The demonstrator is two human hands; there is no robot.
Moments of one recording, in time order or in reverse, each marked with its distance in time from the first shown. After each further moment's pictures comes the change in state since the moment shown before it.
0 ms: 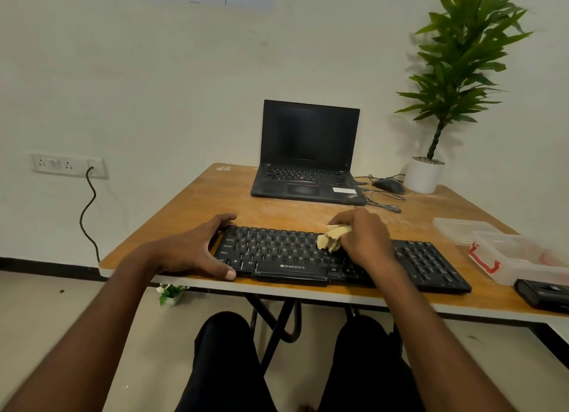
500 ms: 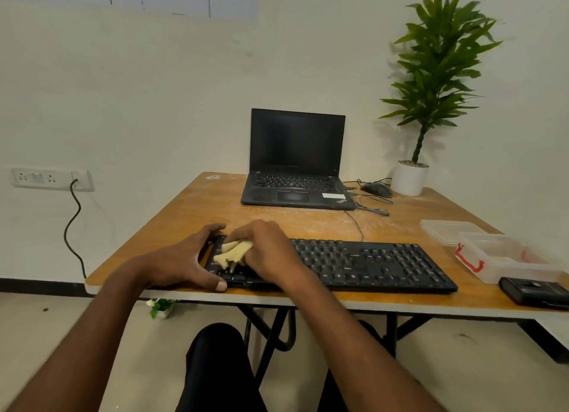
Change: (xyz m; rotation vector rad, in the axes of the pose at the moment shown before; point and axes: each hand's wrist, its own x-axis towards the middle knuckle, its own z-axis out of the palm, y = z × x) left_hand 0.000 -0.006 0.001 -0.004 -0.005 0.016; right_hand -0.021 -0.108 0.062 0.162 -0.271 -0.312
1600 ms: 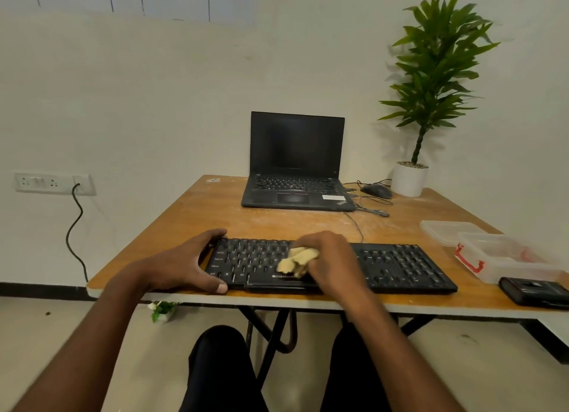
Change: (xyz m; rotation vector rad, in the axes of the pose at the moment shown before) left_hand -0.003 0.003 0.000 0.042 0.025 -0.024; right_hand -0.057 0.048 -0.050 -0.027 0.184 0.238
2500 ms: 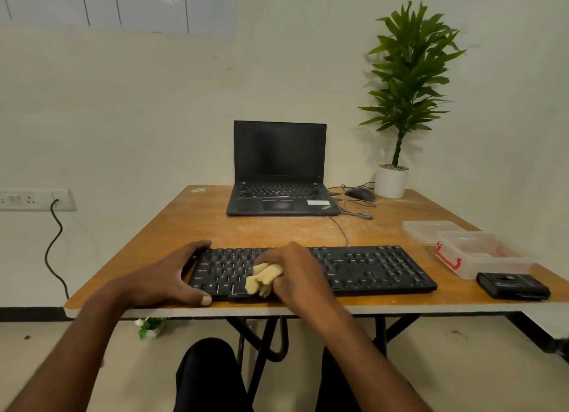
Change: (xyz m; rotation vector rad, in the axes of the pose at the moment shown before) left_hand 0.000 0.003 0.002 0.028 -0.007 -0.013; right_hand -0.012 -0.017 0.016 0.021 -0.058 -0.120
